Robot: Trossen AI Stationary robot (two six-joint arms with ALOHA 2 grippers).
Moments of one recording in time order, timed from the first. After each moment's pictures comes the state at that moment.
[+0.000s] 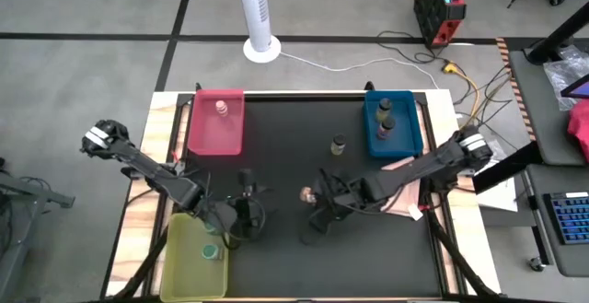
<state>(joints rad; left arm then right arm) -0.55 1.35 0.84 -0.01 -0.74 0.08 0.35 1.73 1.36 -0.65 0.40 0.70</state>
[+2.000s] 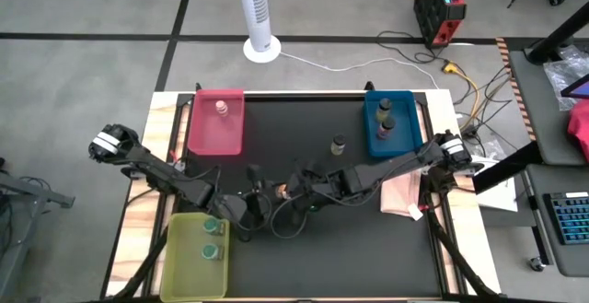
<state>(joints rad) -0.45 1.47 0.72 0.36 -0.77 0.25 0.27 1.89 1.63 -0.61 0.34 0.40</state>
